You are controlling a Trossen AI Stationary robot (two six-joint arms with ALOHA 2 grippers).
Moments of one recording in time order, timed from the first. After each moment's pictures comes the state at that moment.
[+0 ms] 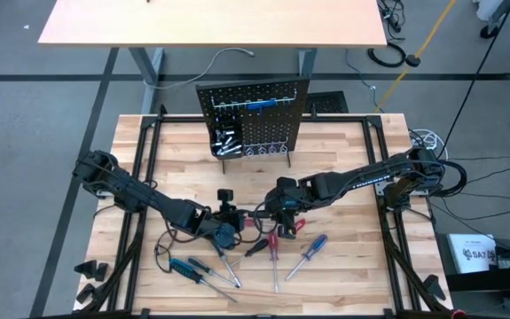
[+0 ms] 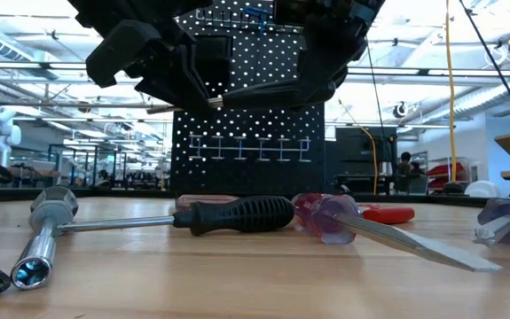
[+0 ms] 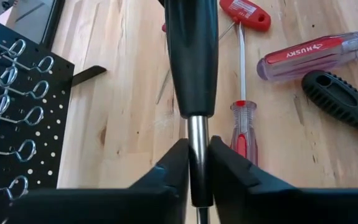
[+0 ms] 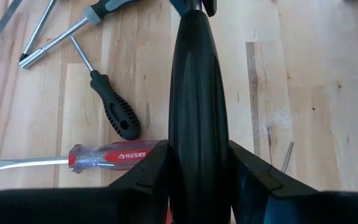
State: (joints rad) left arm -0.40 1.61 0.99 -0.29 -0.59 -0.02; right arm 0.17 1.70 1.32 -0.62 0.05 0.22
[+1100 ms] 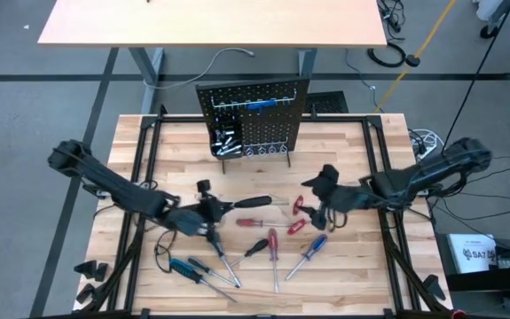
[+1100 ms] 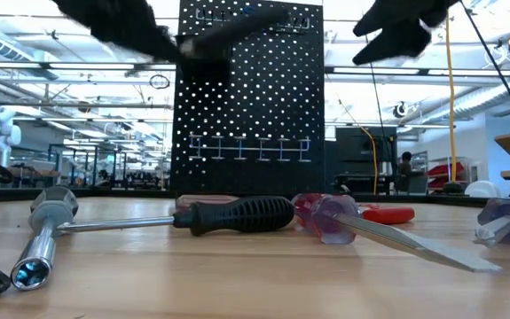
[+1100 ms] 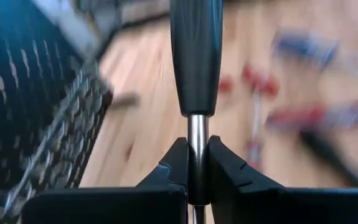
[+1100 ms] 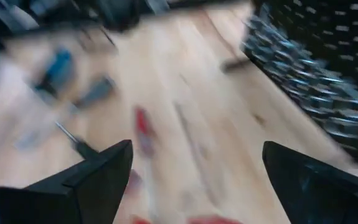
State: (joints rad) left arm -0.46 1.27 0.74 -0.05 -0.68 -0.04; right arm 0.33 1.12 0.81 -0.28 0.49 0.43
